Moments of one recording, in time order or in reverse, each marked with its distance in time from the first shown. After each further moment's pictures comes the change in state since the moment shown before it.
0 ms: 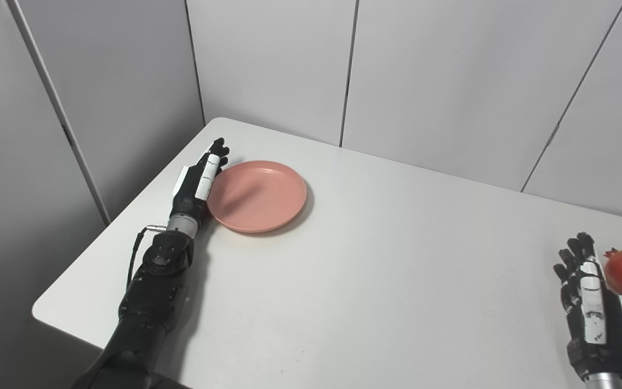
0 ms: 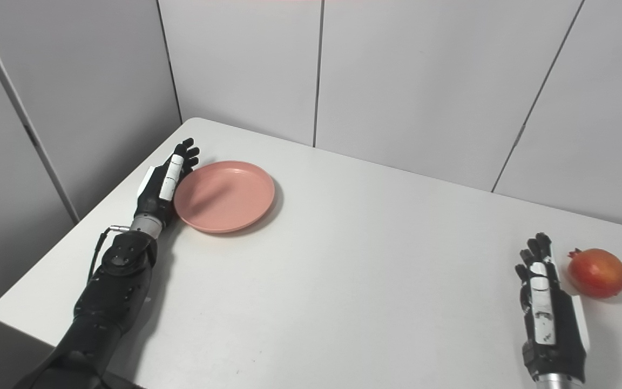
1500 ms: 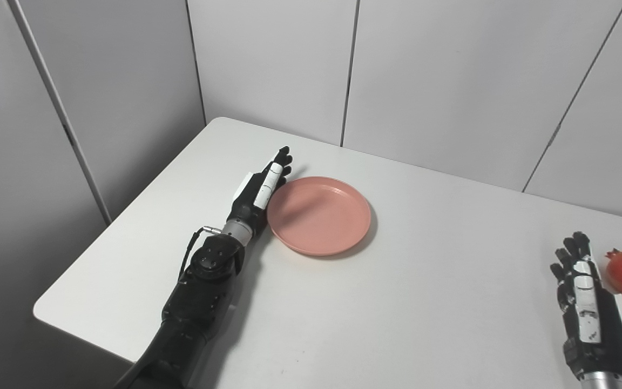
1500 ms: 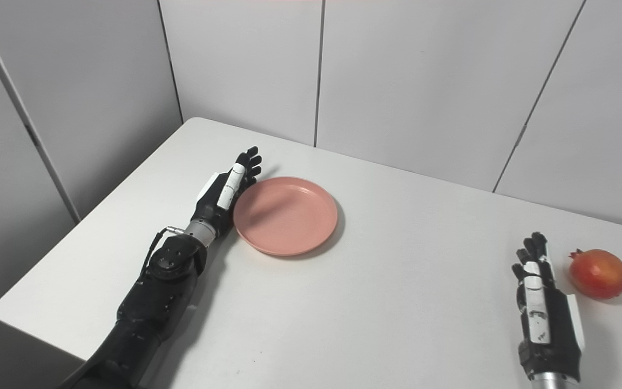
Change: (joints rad) left arm -0.005 -0.113 -0.120 -0.142 -0.001 0.136 -0.064; right arm -0.002 0.013 0.009 -0.003 -0.024 0.003 -0.006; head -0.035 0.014
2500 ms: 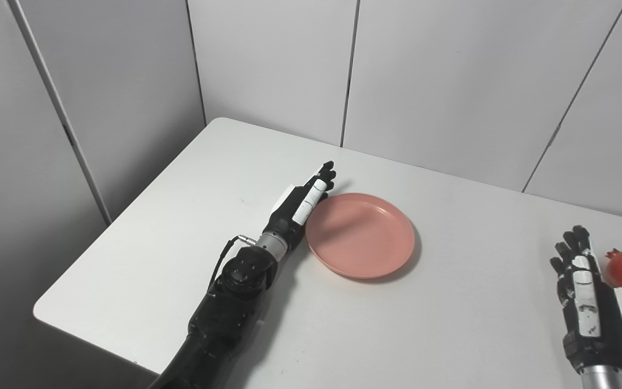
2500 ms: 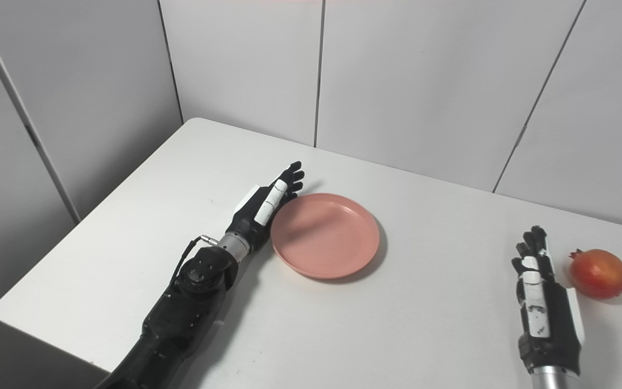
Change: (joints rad) left arm 0.026 -0.084 -0.107 -0.102 0.066 0.056 -0.022; right arm -0.015 0.000 -0.001 0.000 0.001 0.002 0.001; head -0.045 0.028
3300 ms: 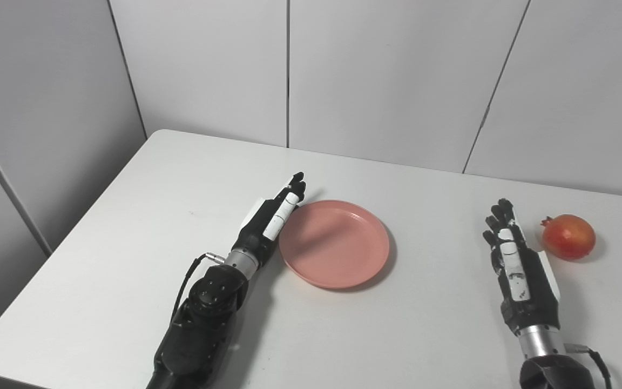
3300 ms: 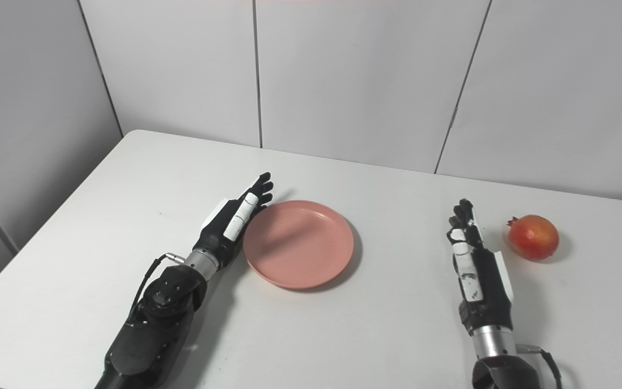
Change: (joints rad) left arm 0.042 -0.028 -0.041 -0.127 0.050 0.108 -0.016; right arm -0.004 0.034 0.019 0.004 -0.035 -0.001 -0.012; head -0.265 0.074
